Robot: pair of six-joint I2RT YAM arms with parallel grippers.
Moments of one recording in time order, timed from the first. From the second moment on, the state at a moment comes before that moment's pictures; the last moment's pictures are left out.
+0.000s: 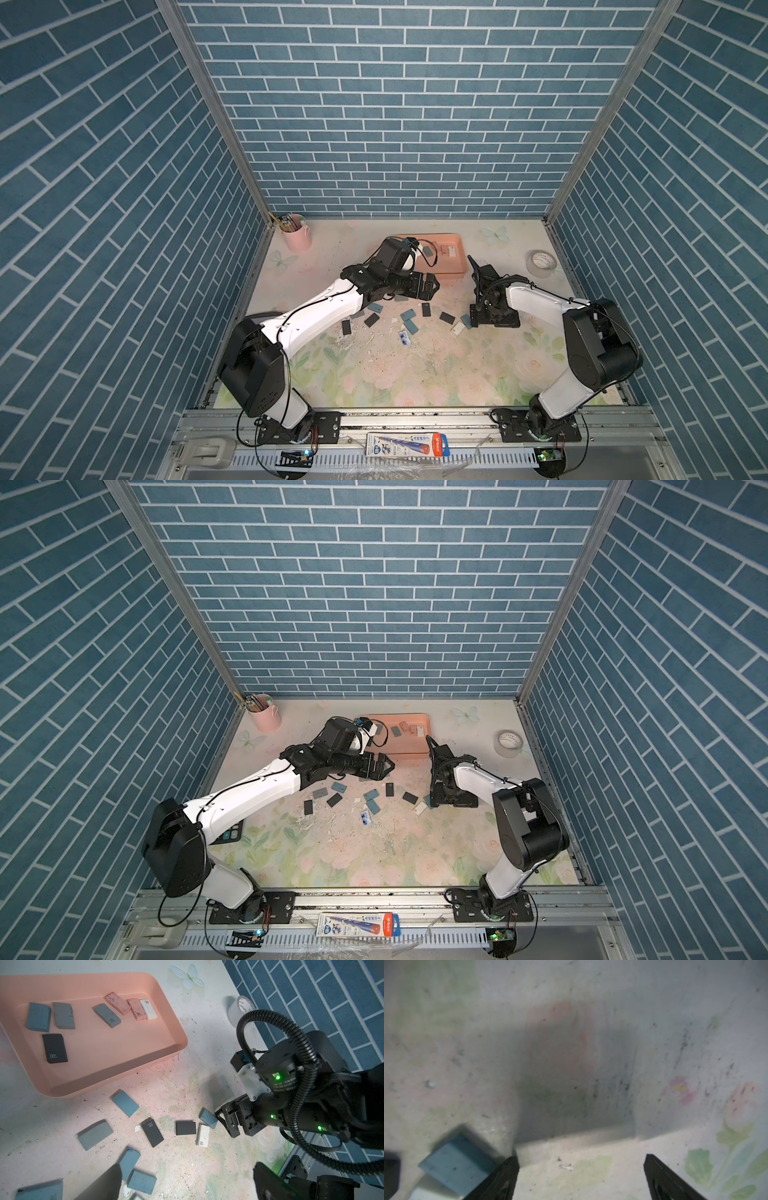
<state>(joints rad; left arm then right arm) -0.73 1.55 1.26 -0.44 0.22 -0.44 0.46 1.63 0.94 -0.78 0.18 0.45</state>
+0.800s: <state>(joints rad) -0.73 1.55 1.26 -0.44 0.22 -0.44 0.52 1.68 1.00 -0.70 0.07 0.59</state>
